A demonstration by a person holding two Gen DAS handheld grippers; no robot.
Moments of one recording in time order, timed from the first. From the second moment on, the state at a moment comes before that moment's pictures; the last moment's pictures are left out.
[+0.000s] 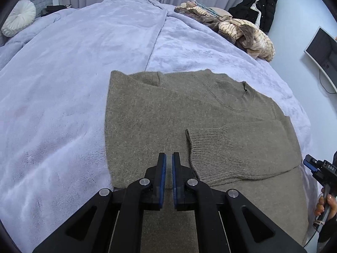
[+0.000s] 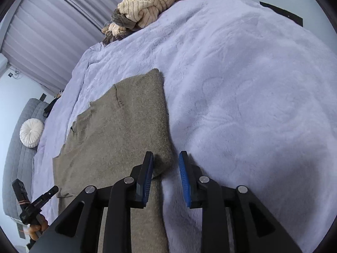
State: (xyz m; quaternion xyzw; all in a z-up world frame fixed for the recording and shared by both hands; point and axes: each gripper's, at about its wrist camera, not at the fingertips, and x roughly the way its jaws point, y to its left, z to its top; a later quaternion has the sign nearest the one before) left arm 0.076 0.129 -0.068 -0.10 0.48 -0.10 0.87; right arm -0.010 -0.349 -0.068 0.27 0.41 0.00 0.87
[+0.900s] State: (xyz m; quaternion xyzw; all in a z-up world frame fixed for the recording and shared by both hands) left arm 0.072 0.064 -0.099 -0.03 0.50 -0.12 0.86; right arm -0.013 -0.297 -0.075 0.25 0.44 0.04 0.86
